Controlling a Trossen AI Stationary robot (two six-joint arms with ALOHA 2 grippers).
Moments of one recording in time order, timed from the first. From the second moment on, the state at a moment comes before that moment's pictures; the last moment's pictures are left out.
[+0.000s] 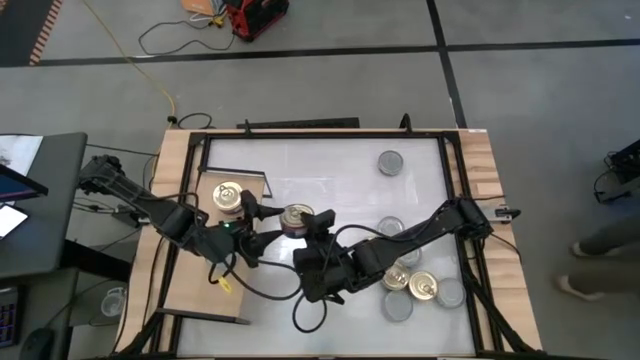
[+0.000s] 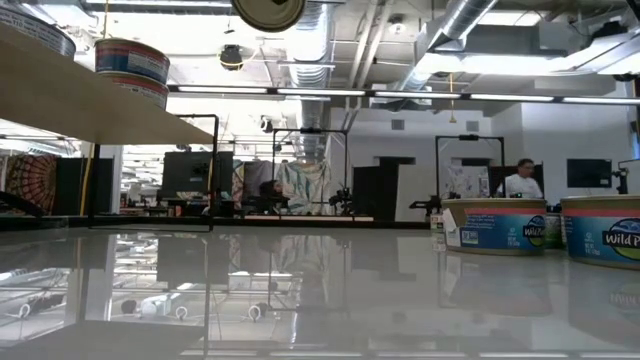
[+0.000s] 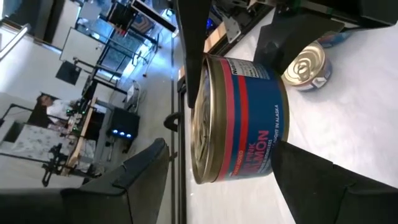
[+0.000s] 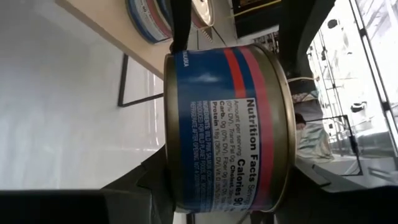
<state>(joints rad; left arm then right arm) -0.52 1.19 1.10 -0.39 -0.87 0.54 0.41 2.09 2.00 -0.73 1.20 -0.41</state>
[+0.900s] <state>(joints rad) -0.63 1.18 1.13 -0.45 -0.97 0.54 0.42 2.09 2.00 -0.55 1.21 -0.53</state>
